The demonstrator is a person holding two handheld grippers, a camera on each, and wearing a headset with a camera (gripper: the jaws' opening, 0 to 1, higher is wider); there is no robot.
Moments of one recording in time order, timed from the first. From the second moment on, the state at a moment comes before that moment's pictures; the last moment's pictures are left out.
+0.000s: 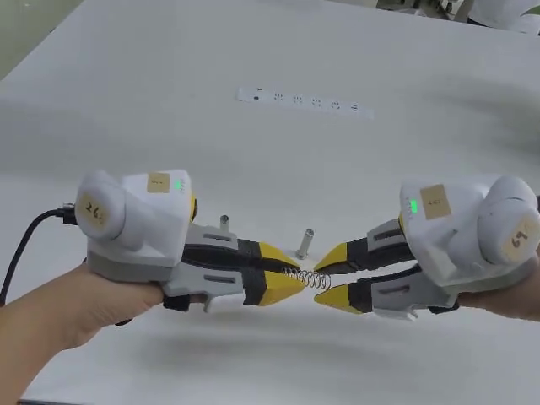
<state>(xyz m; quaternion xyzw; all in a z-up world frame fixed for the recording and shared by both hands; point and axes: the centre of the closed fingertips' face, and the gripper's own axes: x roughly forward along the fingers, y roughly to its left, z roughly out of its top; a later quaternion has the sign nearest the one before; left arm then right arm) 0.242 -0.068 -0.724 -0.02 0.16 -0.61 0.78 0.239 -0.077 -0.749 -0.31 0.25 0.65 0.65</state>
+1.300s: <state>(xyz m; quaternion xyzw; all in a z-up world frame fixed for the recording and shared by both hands) 0.236 -0.067 -0.743 0.01 0.17 -0.62 0.77 0.228 -0.060 -0.720 -0.29 0.24 0.68 0.63</state>
